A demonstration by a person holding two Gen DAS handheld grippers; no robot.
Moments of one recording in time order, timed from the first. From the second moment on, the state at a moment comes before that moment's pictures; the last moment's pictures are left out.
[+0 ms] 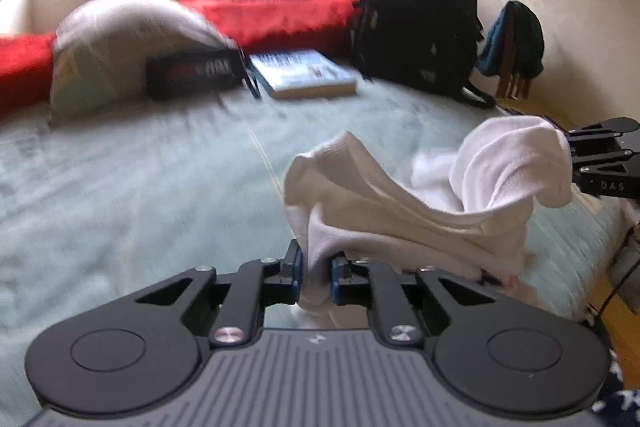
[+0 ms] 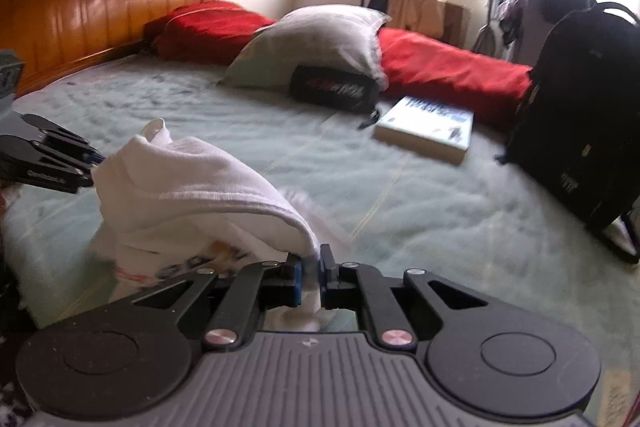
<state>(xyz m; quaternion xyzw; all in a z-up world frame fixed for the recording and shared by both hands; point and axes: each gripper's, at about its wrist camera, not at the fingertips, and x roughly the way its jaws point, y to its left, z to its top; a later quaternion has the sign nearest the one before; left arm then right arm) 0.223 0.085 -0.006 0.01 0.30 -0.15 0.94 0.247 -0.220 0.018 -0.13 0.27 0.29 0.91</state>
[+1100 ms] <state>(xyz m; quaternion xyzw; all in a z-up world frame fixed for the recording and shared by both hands) 0.447 0.084 -0.053 0.09 0.41 -0.04 0.91 0.475 -0.264 -0.046 0.01 0.43 0.16 0.89</state>
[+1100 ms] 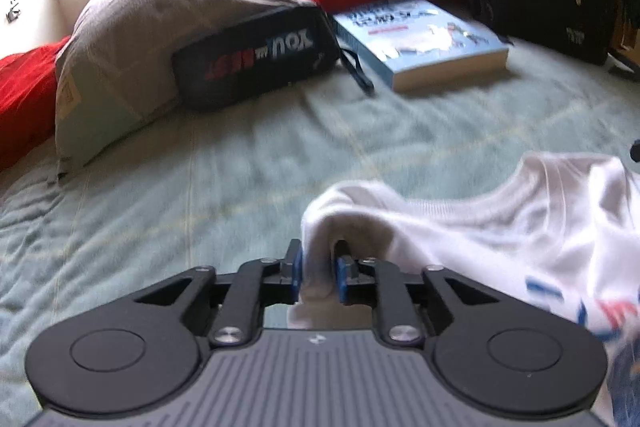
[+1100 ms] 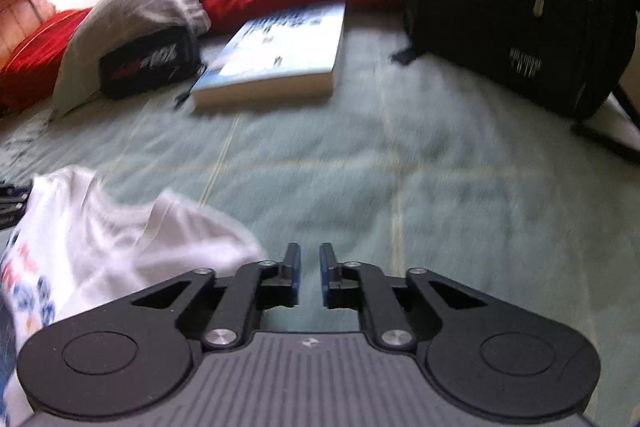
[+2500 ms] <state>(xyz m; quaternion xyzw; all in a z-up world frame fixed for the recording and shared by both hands) 0.228 0.069 -0.067 0.04 0.41 0.00 0.91 0.177 -0.266 -0.039 0.09 0.42 0.17 0.89</state>
